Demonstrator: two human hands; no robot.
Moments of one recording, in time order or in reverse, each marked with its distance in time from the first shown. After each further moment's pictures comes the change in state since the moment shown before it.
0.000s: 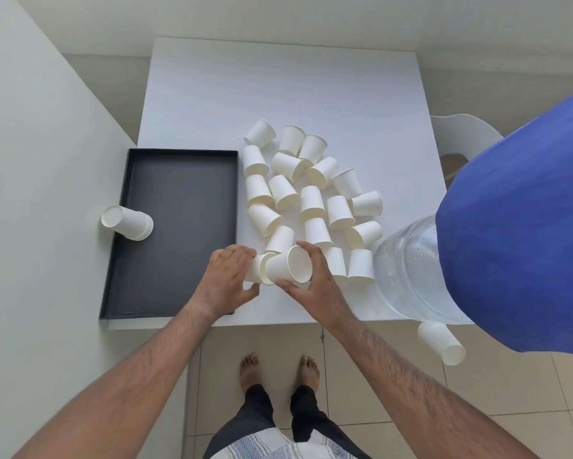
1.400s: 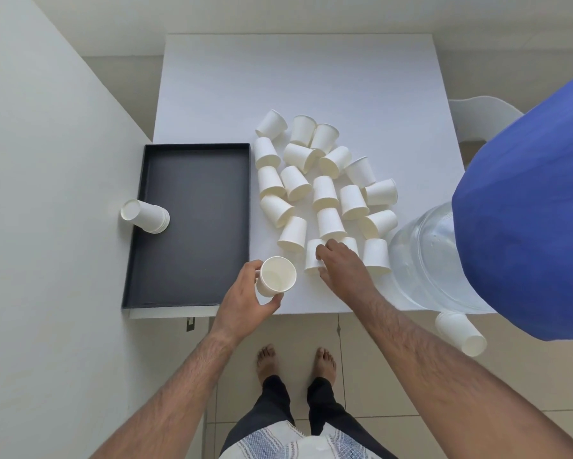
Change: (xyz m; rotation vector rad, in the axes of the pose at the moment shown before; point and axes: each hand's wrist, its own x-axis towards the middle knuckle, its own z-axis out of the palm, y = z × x) left_hand -0.056 0.049 0.007 -0.548 -0.022 -0.421; right_hand 0.029 0.035 -0.017 -0.822 -0.146 -0.136
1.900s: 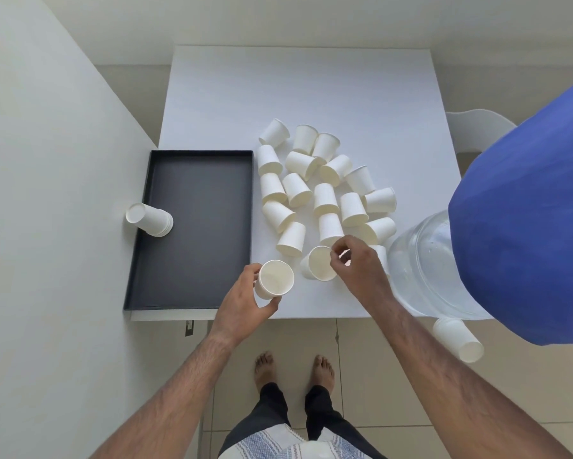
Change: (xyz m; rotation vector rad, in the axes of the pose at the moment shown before) left_hand -0.003 0.001 -0.005 0.005 0.014 -0.004; right_hand -0.020 0.003 -0.041 0.600 0.255 0.229
